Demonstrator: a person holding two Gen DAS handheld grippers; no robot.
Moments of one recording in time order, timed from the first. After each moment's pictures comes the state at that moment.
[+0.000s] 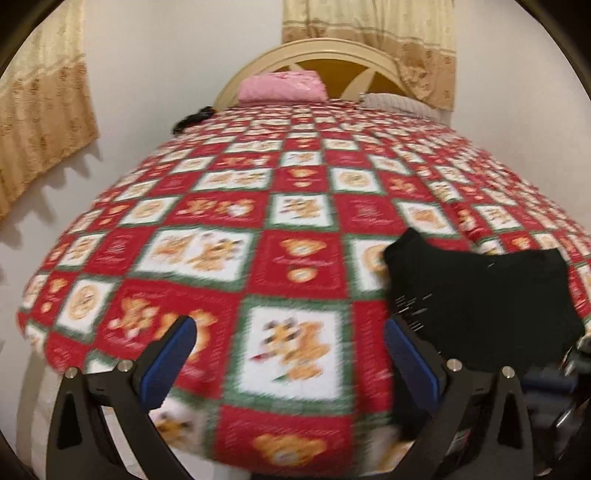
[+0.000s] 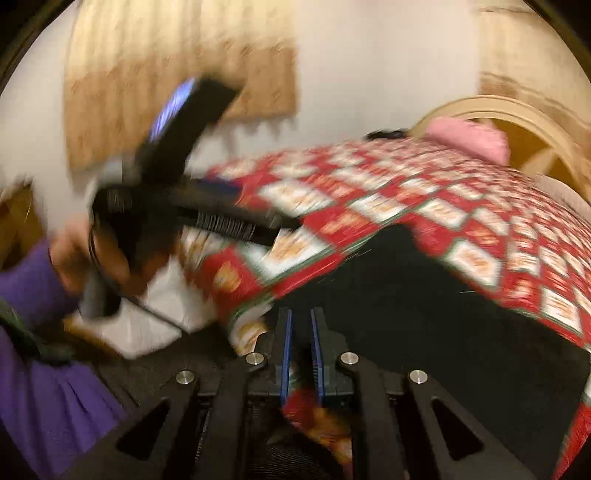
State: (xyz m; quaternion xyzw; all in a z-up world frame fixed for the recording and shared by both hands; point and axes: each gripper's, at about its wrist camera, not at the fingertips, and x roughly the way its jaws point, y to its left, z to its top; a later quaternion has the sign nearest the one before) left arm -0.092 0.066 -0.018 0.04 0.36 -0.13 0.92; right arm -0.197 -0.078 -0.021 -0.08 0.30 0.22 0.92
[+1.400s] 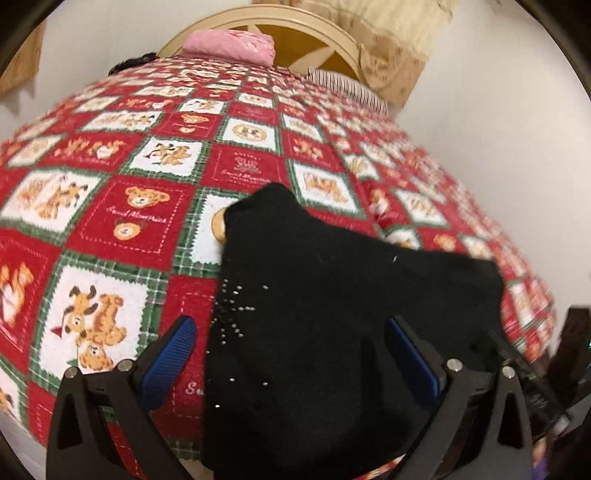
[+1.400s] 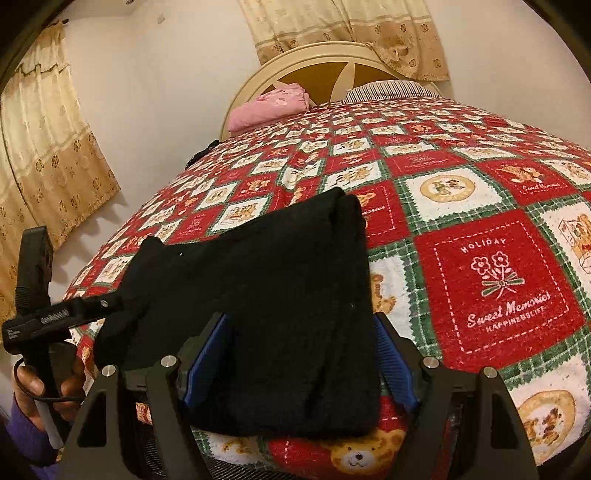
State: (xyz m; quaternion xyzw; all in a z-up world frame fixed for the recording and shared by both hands) left arm -0.085 0.005 -0.051 -0.09 0.43 -0.26 0.86; right arm -0.221 -0.239 -0.055 0.16 0.32 -0.07 0.93
